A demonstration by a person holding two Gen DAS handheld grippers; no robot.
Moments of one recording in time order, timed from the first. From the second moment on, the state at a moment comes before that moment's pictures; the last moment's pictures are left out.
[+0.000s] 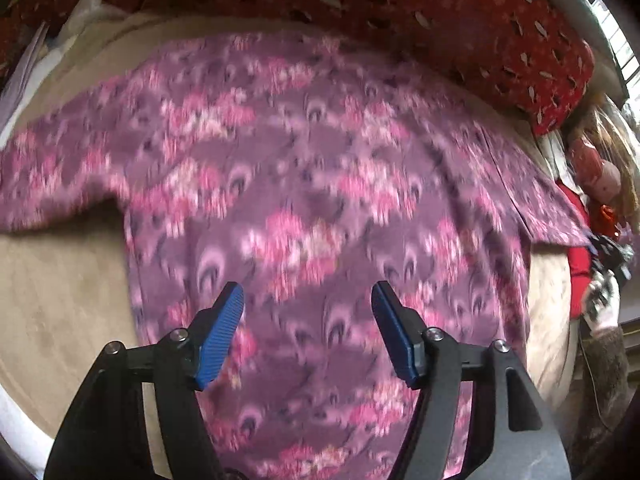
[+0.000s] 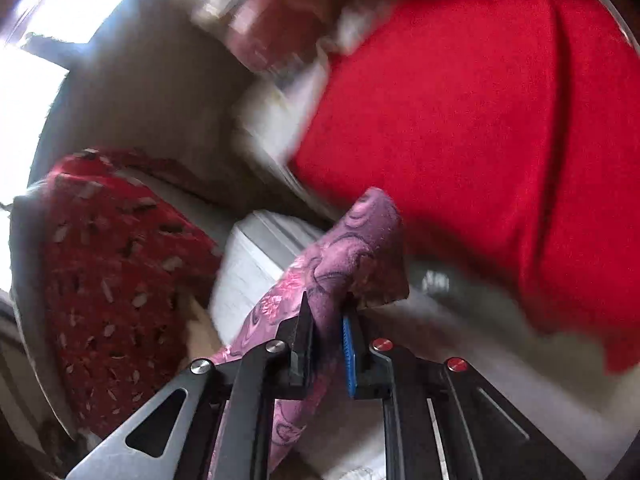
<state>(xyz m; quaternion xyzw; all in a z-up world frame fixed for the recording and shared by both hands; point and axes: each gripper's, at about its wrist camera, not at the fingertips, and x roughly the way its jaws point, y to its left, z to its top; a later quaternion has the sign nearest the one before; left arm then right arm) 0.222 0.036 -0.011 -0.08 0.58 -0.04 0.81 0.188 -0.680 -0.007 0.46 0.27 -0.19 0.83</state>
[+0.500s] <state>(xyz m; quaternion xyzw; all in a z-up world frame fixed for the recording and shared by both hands) 0.252 0.052 -0.047 -0.10 0.60 -0.03 0.79 0.235 -0.573 0.040 0.38 0.29 -0.08 0.88</state>
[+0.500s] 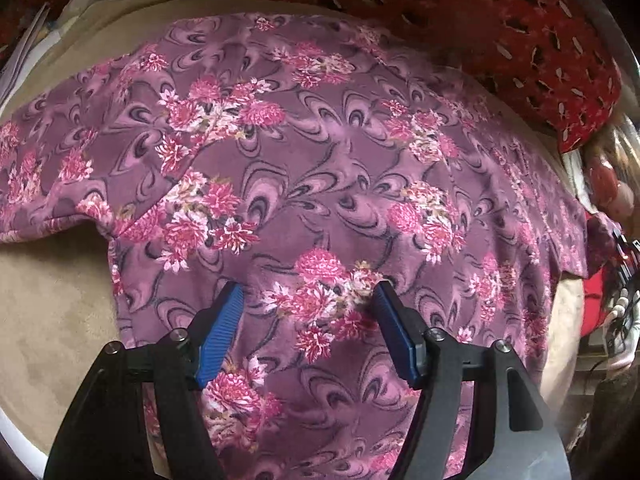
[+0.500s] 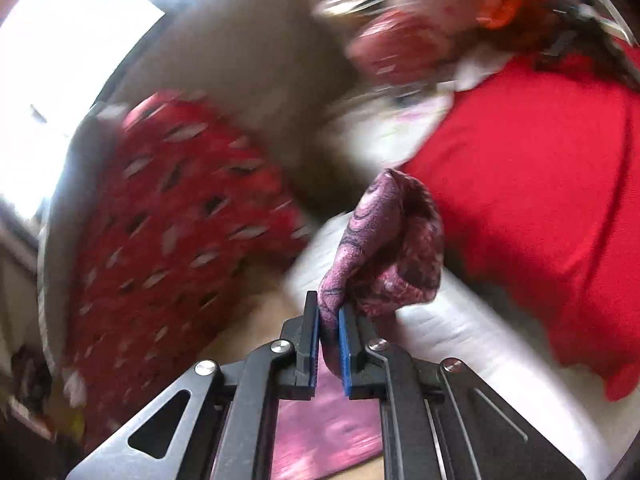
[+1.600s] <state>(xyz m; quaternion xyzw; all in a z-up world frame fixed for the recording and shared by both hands) 0.229 0.105 -0.016 -0.20 0.60 -0.12 0.76 0.239 -0.144 -0.013 0.22 0.50 0.19 0.82</state>
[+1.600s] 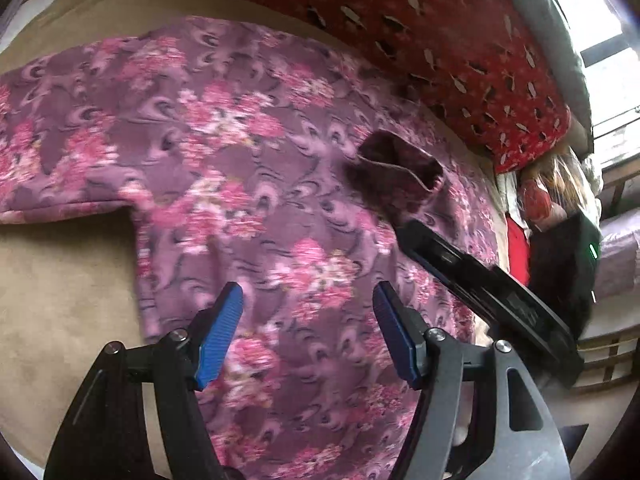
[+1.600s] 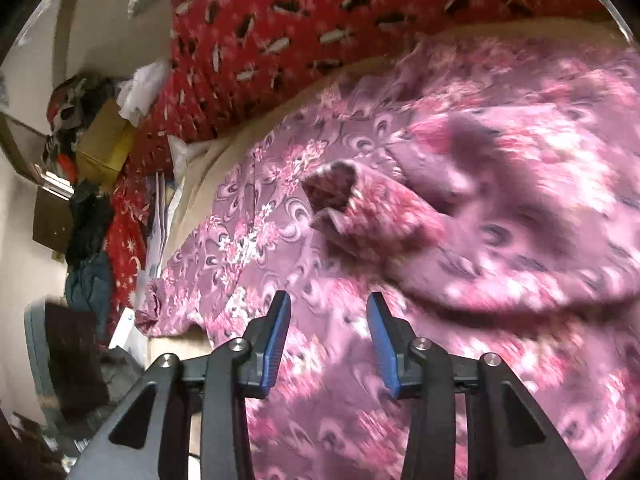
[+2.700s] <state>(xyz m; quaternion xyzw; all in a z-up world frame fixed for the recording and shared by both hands) 0.276 0.133 -0.017 -0.26 0.56 0.08 0.78 0.202 -0.386 -0.036 0.42 0.40 0.04 0.81</state>
